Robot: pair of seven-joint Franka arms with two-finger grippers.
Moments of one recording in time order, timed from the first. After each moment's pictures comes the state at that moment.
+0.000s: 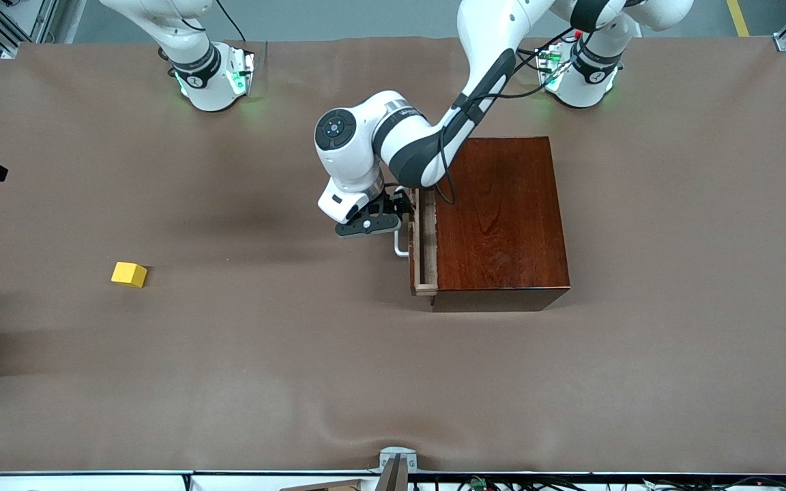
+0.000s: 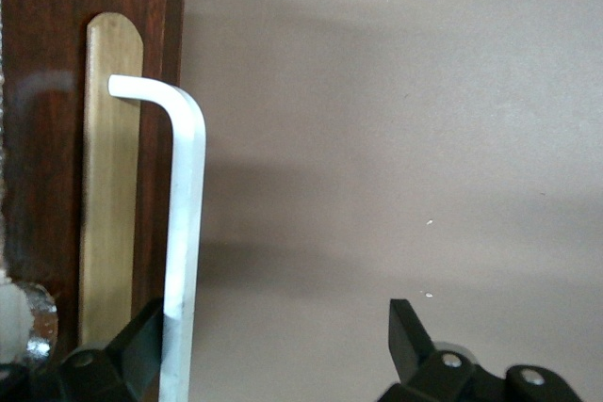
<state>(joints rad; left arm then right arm) -0.93 0.81 0.01 -1.19 0.09 1.91 -1.05 -0.15 -0.01 -0.03 -1.54 0.03 1.52 -0.12</state>
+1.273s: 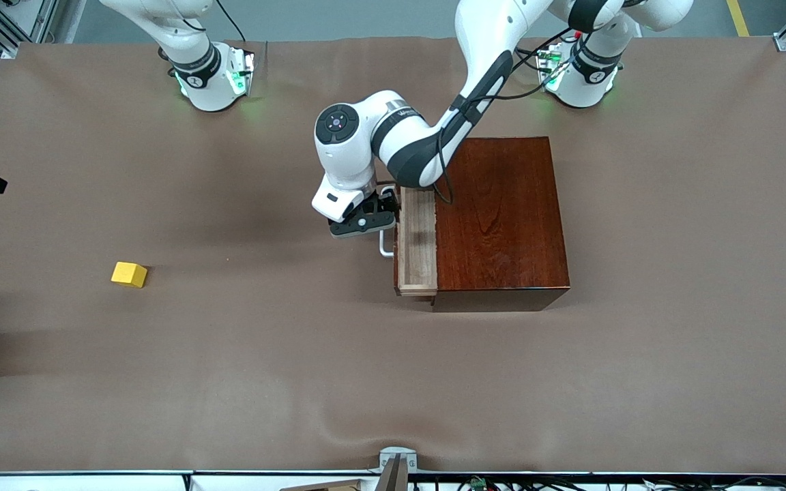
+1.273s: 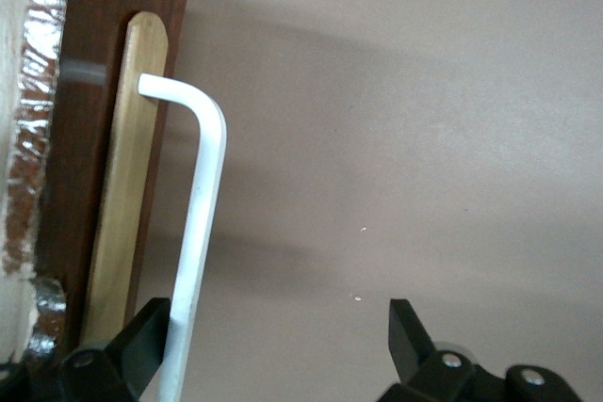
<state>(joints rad) -0.94 0.82 0.01 -1.19 0.06 2.01 -1.14 -0.15 0.01 -0.03 -1.54 0.04 1.58 -0.12</state>
